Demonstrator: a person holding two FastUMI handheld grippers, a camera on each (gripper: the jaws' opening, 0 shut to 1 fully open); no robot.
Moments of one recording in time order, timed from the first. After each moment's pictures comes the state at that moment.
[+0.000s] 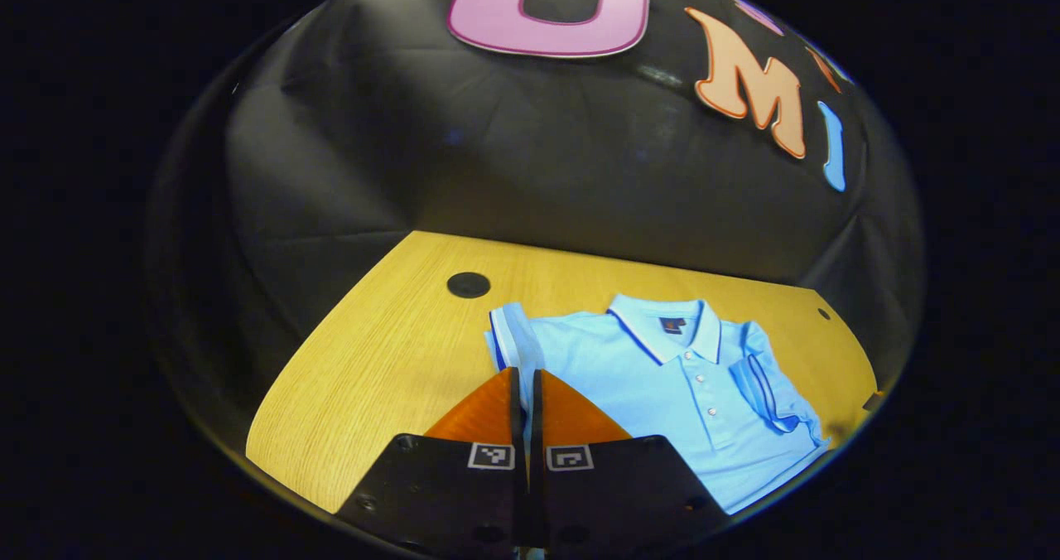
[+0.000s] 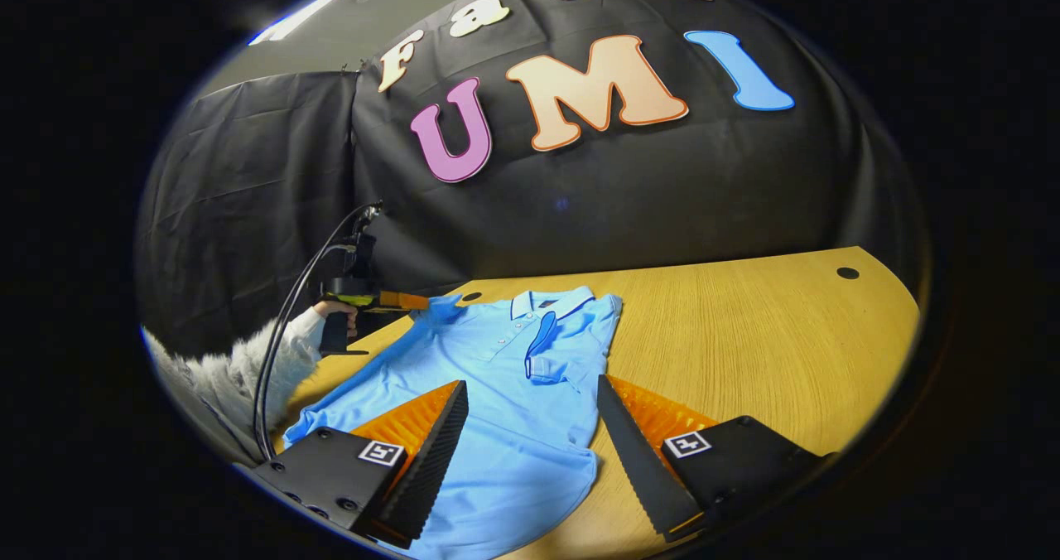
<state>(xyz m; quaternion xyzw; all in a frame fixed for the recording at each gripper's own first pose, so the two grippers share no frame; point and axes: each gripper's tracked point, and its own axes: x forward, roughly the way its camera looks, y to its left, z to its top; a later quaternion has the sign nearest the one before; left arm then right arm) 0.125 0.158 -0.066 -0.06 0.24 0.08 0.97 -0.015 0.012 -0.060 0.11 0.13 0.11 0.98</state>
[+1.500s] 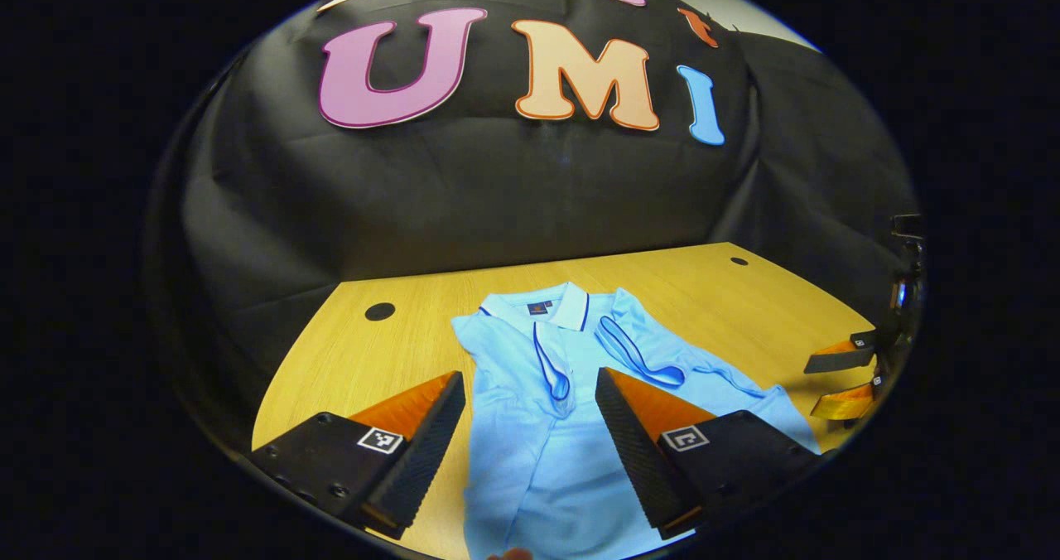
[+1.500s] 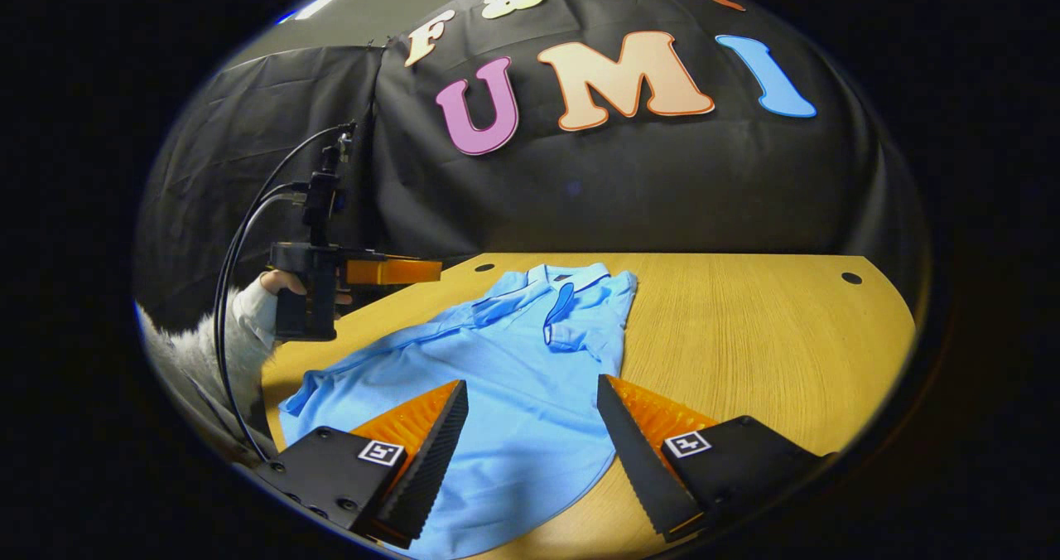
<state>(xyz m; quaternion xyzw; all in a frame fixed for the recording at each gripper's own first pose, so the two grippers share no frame) 0.020 0.042 -0.035 0.05 0.21 -0.01 0.98 -0.058 0.044 -0.086 0.06 0.16 0.13 0.98</state>
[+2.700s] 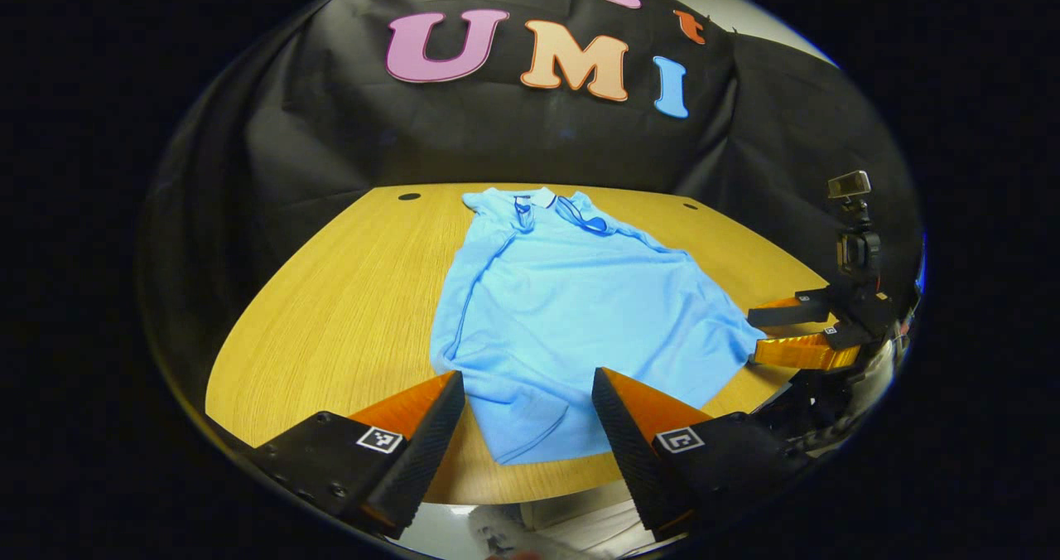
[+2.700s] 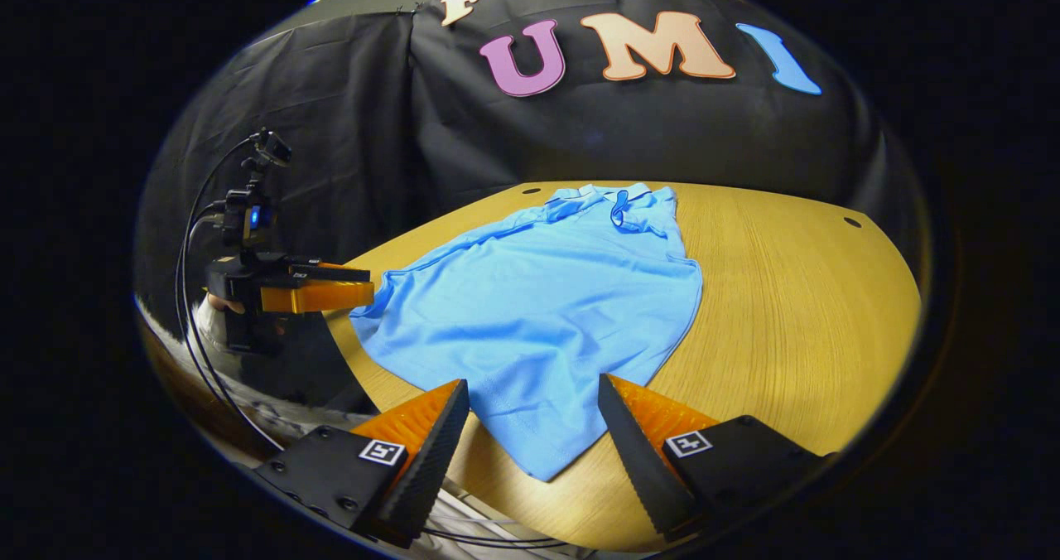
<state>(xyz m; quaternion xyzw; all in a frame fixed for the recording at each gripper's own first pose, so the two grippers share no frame) -0.229 0.003 -0.125 0.00 0.27 -0.01 0.96 -0.197 0.106 -0.147 0.04 0.26 0.15 0.95</state>
